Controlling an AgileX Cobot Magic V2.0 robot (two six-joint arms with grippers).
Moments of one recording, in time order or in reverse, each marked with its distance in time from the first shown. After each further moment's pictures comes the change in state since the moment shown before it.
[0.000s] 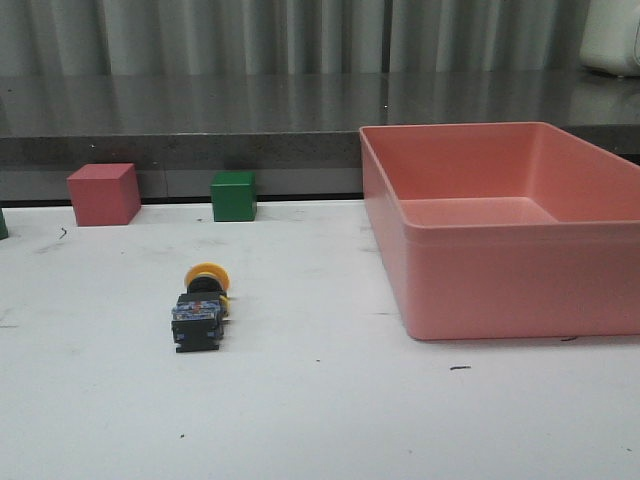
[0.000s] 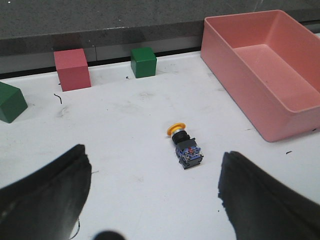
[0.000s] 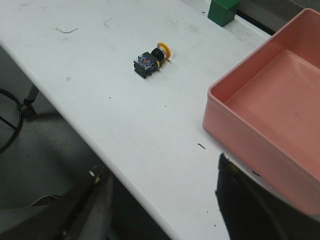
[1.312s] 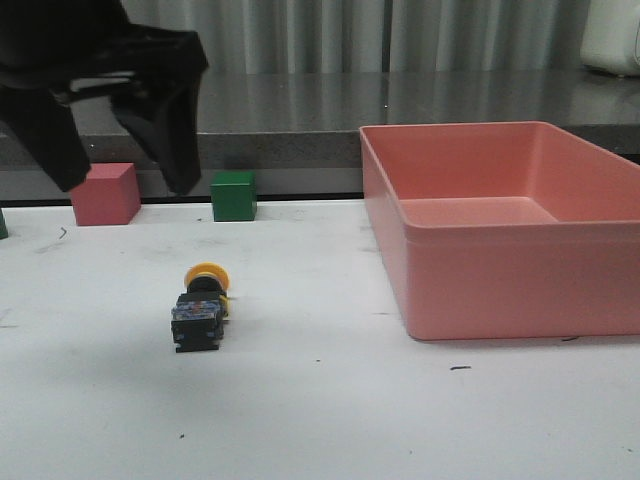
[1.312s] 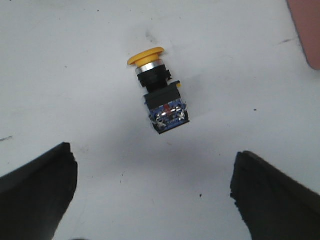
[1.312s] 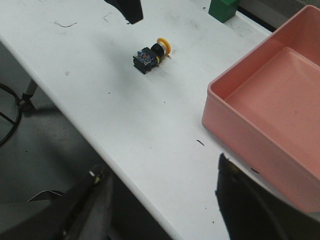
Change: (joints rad) left arm -0.194 1.104 -0.562 0.067 0.203 -0.220; right arm 0.000 0.000 0.002 0.000 0.011 -0.008
